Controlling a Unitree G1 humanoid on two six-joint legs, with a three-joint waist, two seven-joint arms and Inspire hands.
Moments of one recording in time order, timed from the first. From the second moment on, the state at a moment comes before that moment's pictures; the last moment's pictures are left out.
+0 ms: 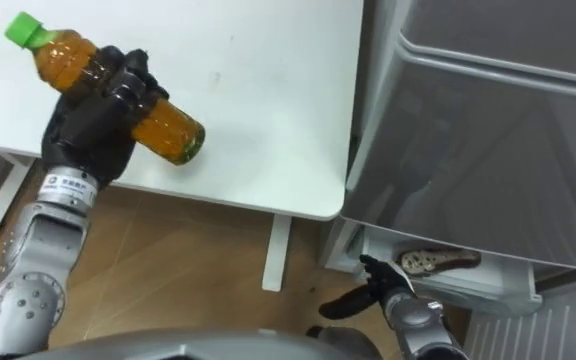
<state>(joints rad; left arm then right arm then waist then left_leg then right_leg) 0.27 0.22 -0.05 -0.20 -0.91 0.07 -0.11 0.05 -0.19 0.14 0.96 -0.11 0.01 0.11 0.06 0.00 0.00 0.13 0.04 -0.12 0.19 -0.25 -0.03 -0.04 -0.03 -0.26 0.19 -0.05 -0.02</state>
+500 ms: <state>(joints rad) 0.33 0.27 -0.10 -0.04 -0.98 0.18 -0.31 0.06 -0.22 0.14 0.91 -0.15 0.08 0.19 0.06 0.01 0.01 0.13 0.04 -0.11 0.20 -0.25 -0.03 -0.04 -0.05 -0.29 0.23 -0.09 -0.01</state>
